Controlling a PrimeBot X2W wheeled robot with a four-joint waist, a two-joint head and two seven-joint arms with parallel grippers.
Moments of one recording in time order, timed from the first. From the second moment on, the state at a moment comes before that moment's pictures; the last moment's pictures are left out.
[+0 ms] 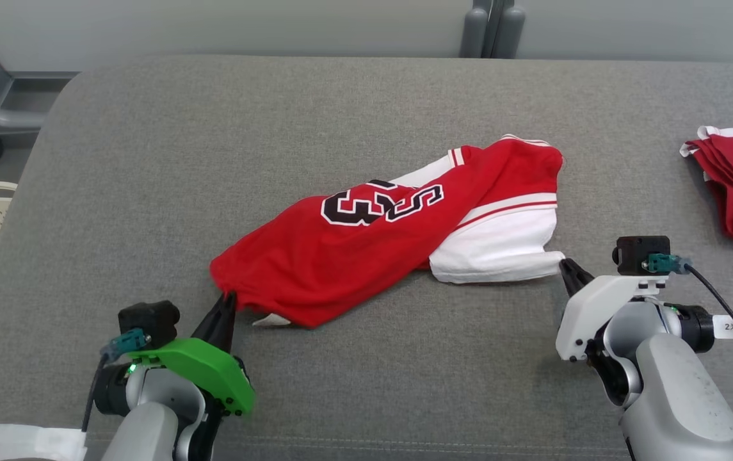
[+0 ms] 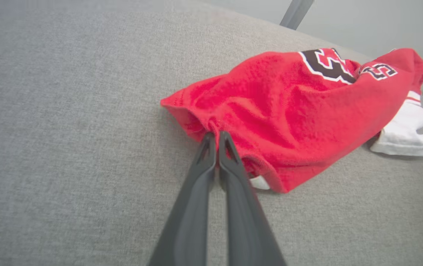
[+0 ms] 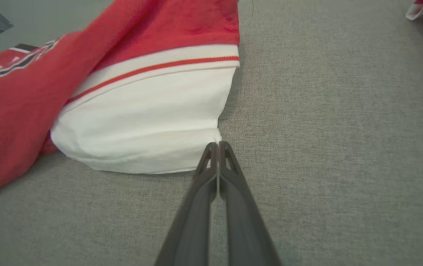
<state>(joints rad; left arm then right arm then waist) -0.27 0.12 -0.26 0.52 -0.51 -0.11 -0.02 -0.37 -0.05 -0.03 0.52 0.18 0.13 0.20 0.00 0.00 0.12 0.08</state>
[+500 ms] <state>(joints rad) -0.29 0.14 -0.18 0.31 -0.61 -0.08 0.03 -0.42 -0.05 -0.06 0.37 0.29 0.13 0.18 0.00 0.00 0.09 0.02</state>
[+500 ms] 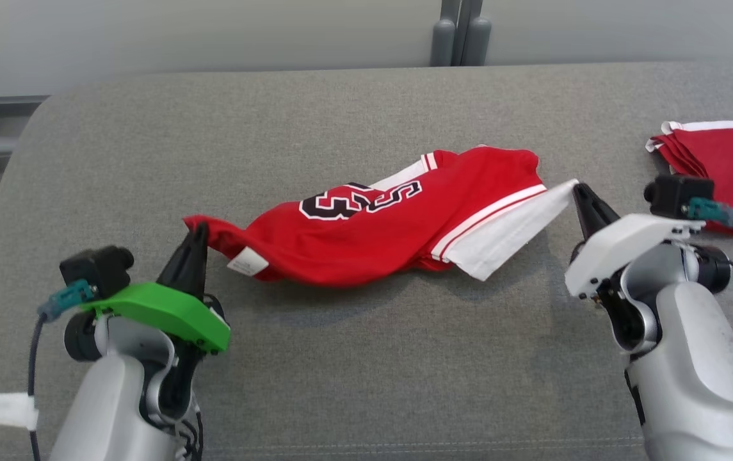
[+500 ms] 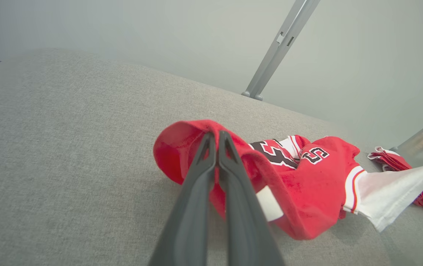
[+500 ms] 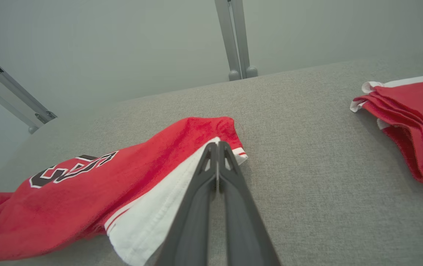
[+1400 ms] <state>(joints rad) -1.35 0.28 -0.12 0.41 -0.61 -0.10 0.14 -1.50 -0.16 0.07 0.60 0.35 0.13 0.06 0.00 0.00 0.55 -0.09</state>
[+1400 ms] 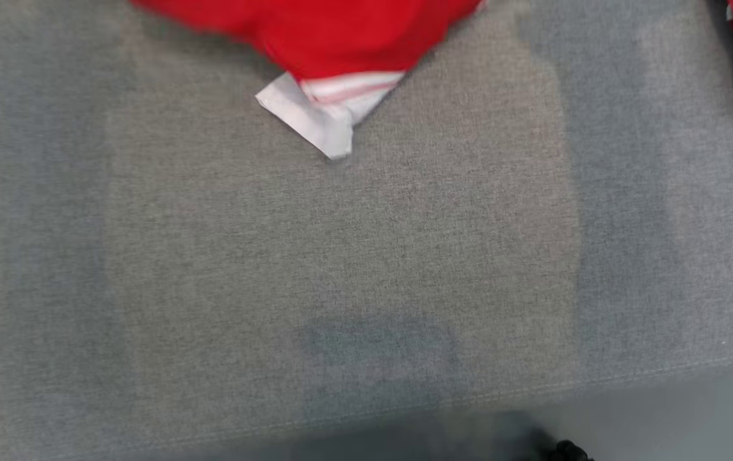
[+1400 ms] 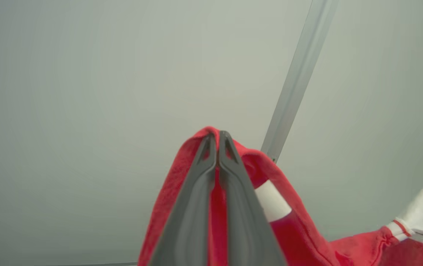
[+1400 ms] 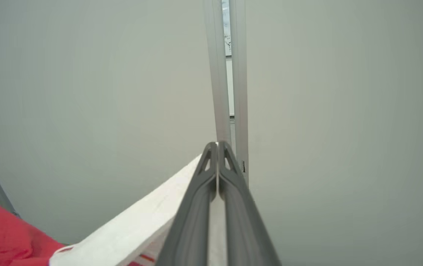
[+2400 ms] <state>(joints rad) -1.29 0.30 -0.14 0.43 -0.69 -0.12 -0.04 -1.56 -0.22 0.21 0.67 0.27 0.13 -0.11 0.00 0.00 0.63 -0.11</state>
